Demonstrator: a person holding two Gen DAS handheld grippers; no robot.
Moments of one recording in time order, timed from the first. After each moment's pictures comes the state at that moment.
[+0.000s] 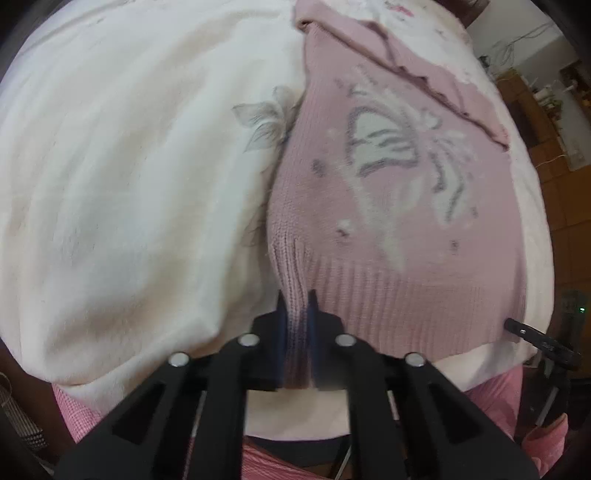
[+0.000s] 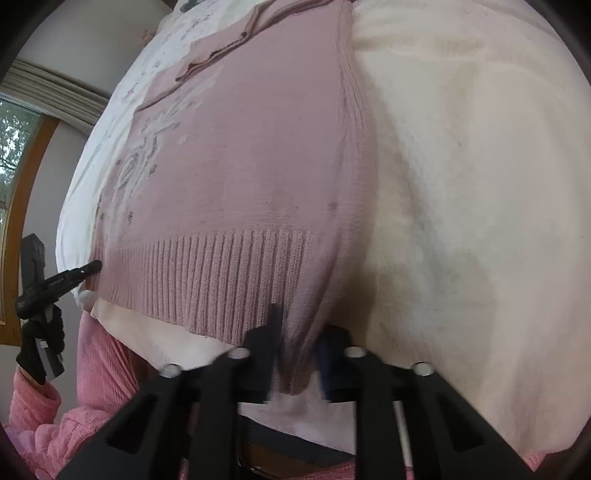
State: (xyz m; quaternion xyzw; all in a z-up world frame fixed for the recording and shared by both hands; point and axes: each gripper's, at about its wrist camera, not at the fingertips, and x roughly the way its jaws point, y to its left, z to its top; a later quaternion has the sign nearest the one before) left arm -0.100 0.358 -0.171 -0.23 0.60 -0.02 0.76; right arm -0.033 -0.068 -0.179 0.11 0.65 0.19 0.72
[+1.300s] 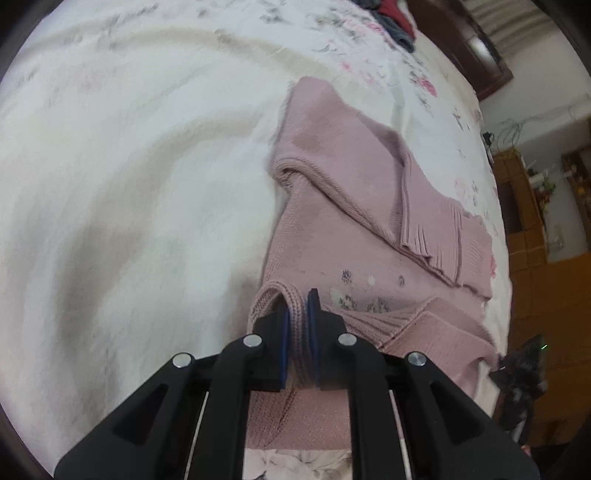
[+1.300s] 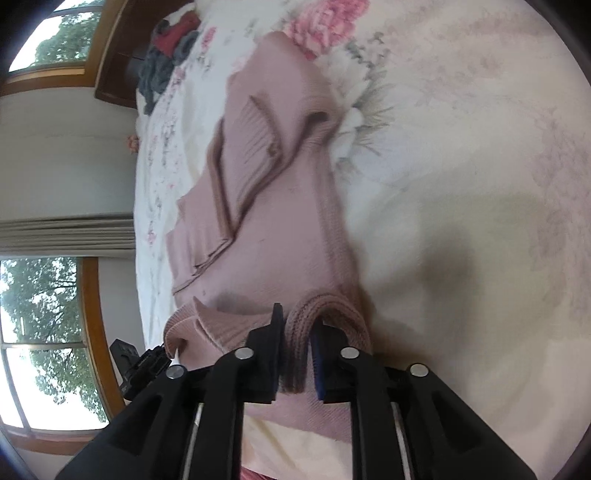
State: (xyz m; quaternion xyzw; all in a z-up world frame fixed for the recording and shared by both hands) left arm 0.102 0.421 -0.171 -0.36 0.55 0.01 0.76; right arm 0.200 -0.126 -0.176 0.36 0.63 0.18 0.66
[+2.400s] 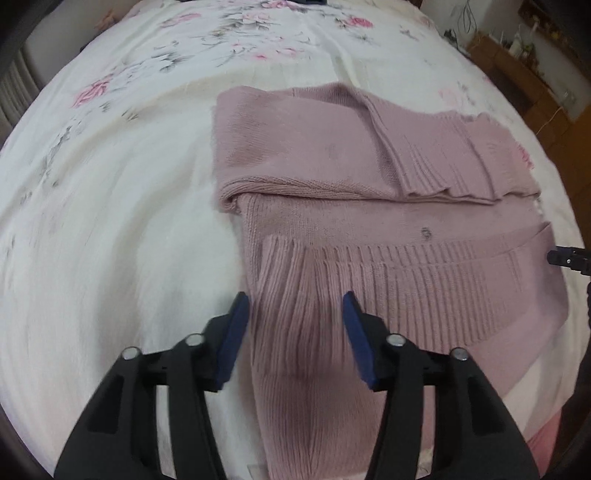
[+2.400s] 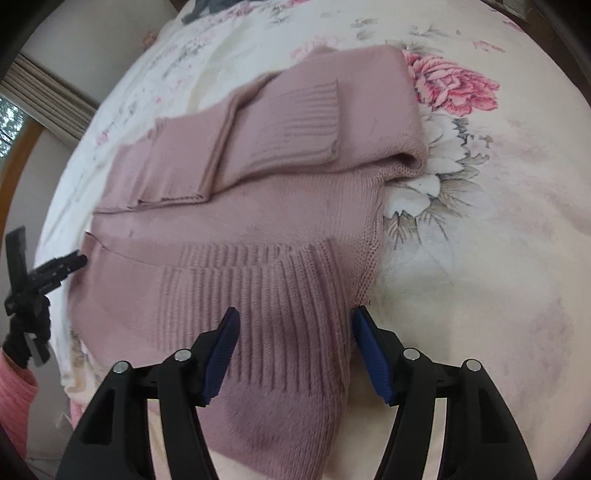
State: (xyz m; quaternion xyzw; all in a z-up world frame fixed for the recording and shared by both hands) left arm 0.135 0.360 -0.170 -0.06 0.58 -0.03 0.81; right arm 0.213 -0.049 -0.159 0.04 0.63 0.19 0.75
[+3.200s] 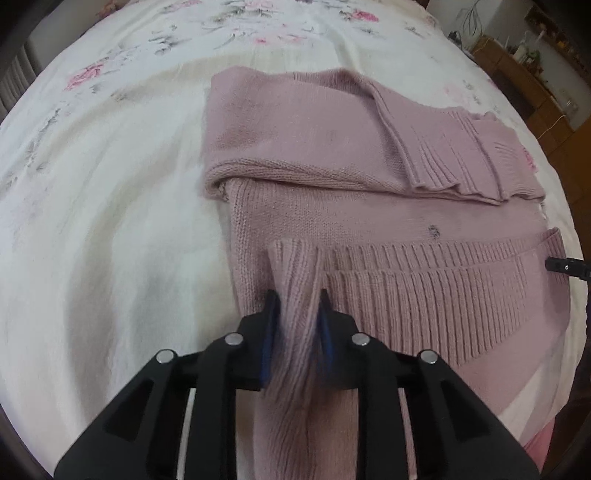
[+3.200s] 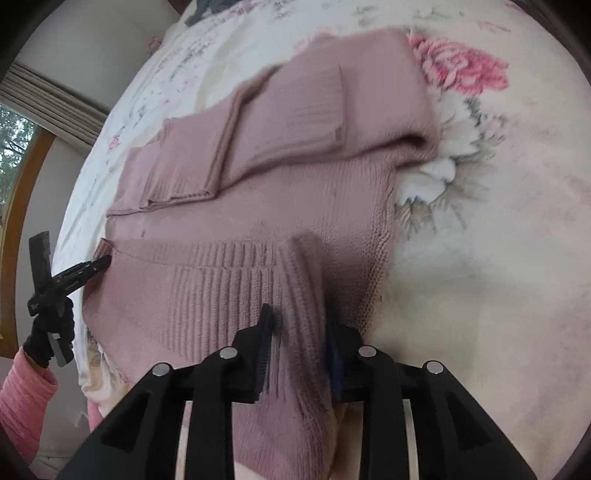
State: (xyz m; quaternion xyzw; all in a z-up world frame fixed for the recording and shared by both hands) left arm 0.140 0.356 -0.187 -0.08 0.58 -0.03 0.81; right arm 0.213 -0.057 -0.171 0.08 0.63 0.22 0.74
